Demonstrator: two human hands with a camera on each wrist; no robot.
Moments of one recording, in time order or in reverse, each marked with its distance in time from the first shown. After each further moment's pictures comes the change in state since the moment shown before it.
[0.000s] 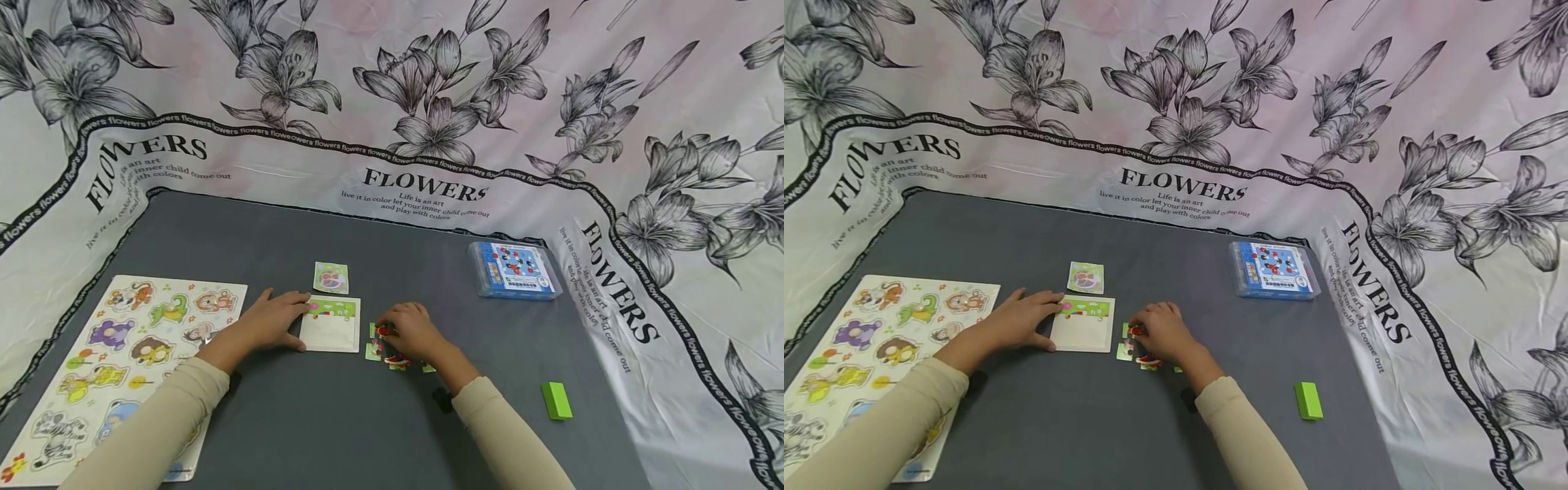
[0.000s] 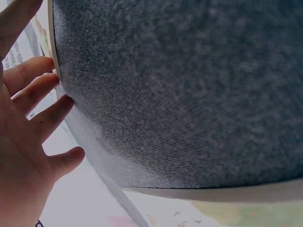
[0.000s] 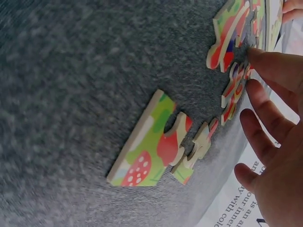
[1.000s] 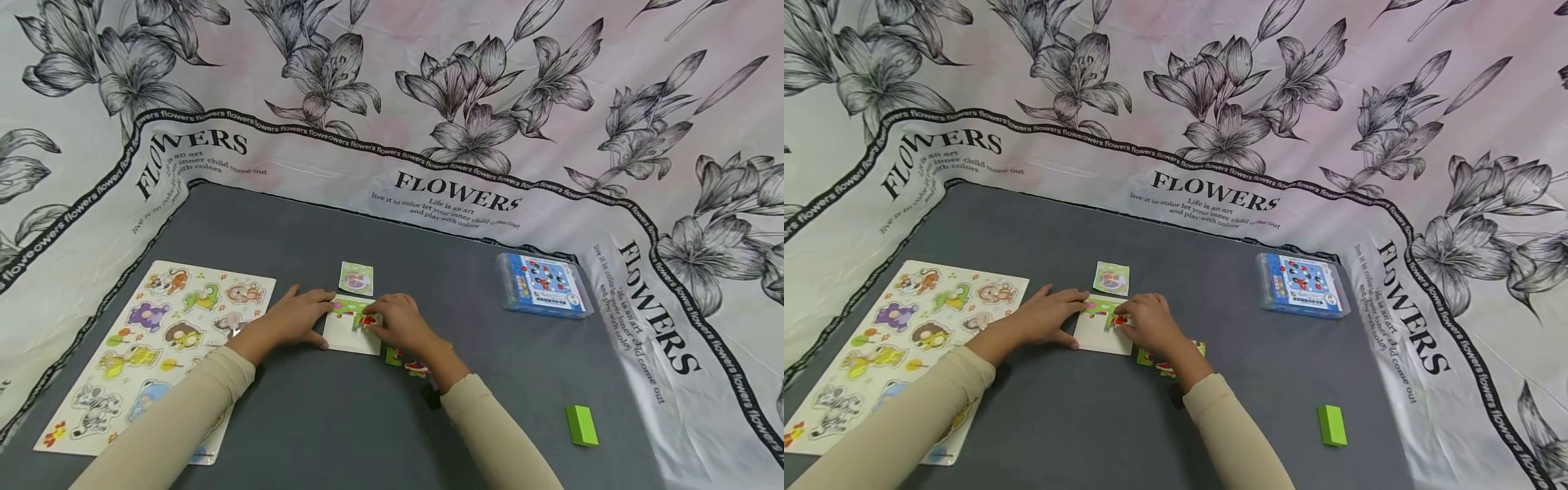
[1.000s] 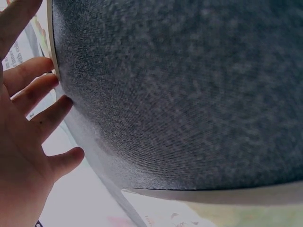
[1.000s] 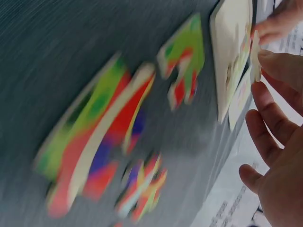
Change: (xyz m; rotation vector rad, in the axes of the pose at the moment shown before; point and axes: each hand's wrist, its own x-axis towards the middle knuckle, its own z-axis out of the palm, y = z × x) left_hand -0.005 -0.002 -0.005 -0.003 -0.009 -0.002; right_hand 0.051 -0.051 -0.004 0.036 0.021 -0.092
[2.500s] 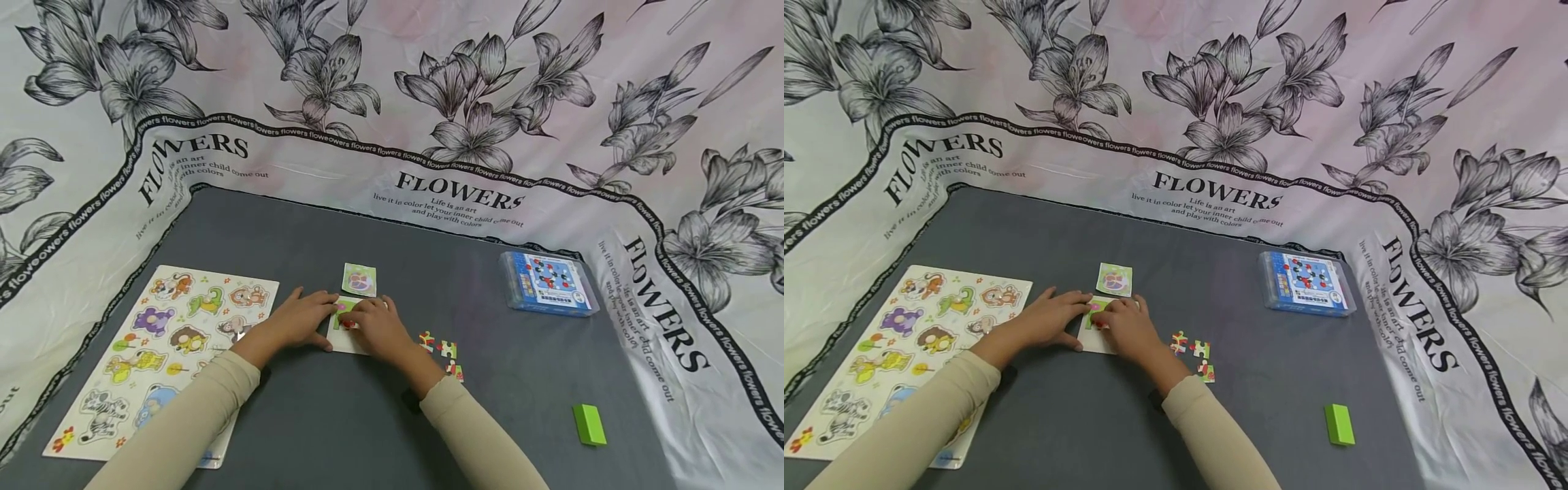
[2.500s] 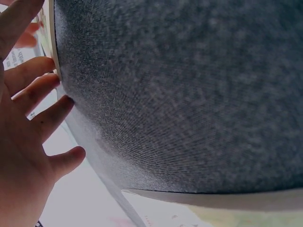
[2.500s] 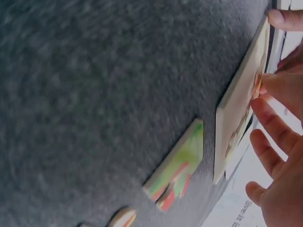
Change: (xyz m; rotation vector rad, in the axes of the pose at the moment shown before) left_hand 0.000 0.002 -0.001 0.002 0.005 -0.006; right_hand 0.016 -0.033 0.023 -0.200 0.023 -0.032
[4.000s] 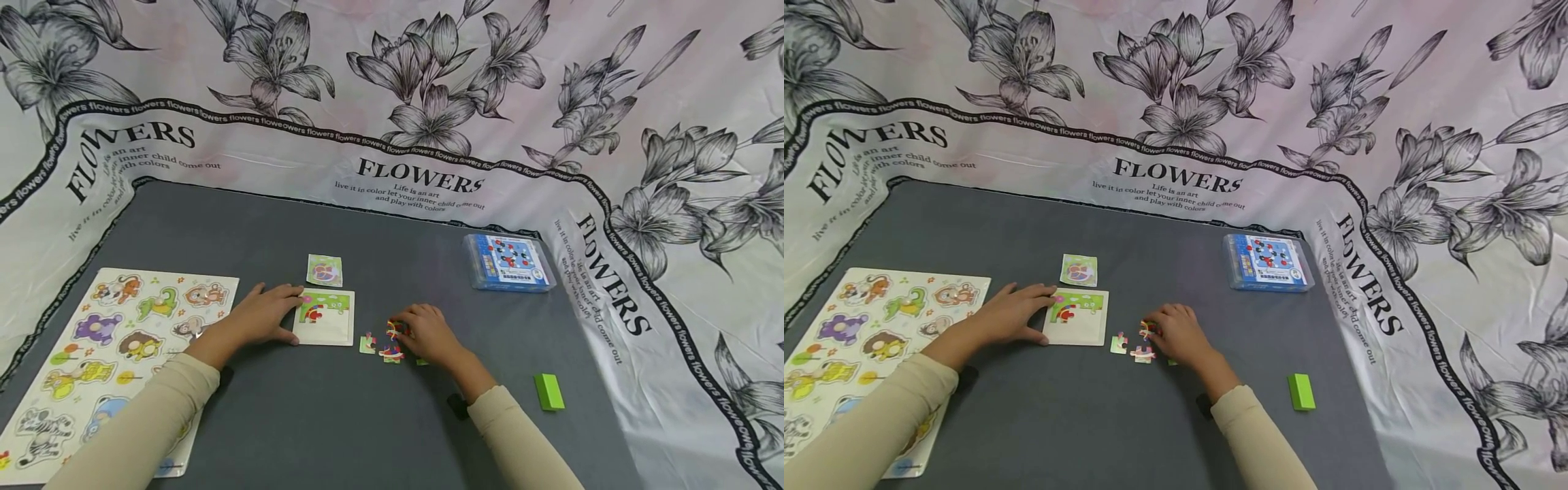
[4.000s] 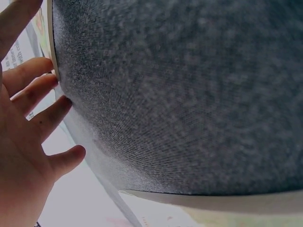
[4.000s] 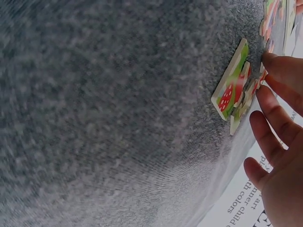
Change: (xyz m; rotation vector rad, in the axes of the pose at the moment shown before) left_hand 0.002 0.002 0.002 -0.052 0.003 0.011; right_hand -0.109 0.095 -0.012 0.132 -0.023 0.169
